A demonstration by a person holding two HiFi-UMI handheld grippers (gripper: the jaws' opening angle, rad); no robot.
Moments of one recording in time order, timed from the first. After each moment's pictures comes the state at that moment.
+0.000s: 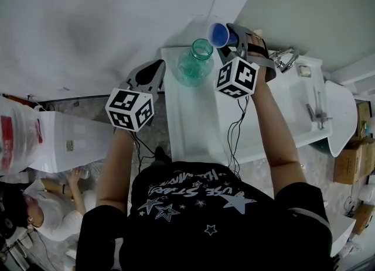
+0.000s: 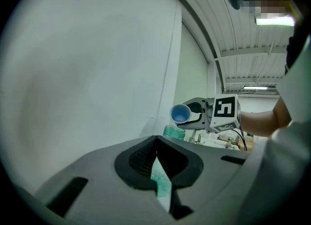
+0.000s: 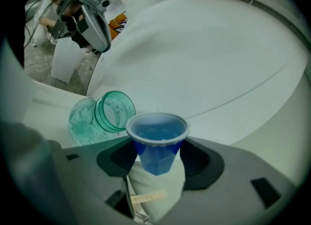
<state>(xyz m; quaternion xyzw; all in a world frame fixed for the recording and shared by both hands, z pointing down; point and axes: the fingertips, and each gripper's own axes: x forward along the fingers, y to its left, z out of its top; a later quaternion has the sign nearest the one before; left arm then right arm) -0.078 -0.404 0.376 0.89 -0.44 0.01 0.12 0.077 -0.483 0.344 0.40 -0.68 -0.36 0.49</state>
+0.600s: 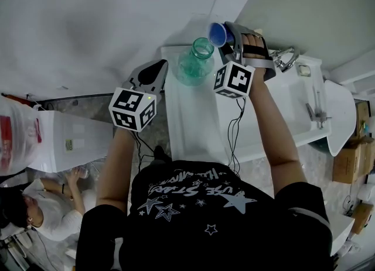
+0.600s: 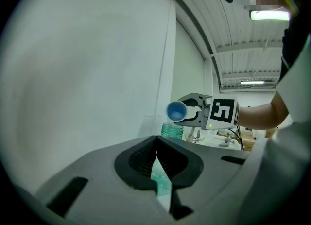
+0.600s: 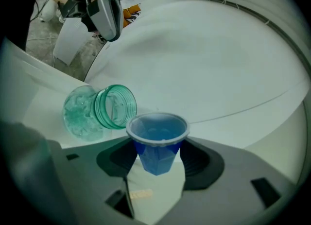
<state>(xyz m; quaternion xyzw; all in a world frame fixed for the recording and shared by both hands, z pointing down) -0.072 -0.401 0.378 0.90 -0.43 0.03 0.09 0.072 -0.485 0.343 0.40 -0.62 -0.44 0.51</state>
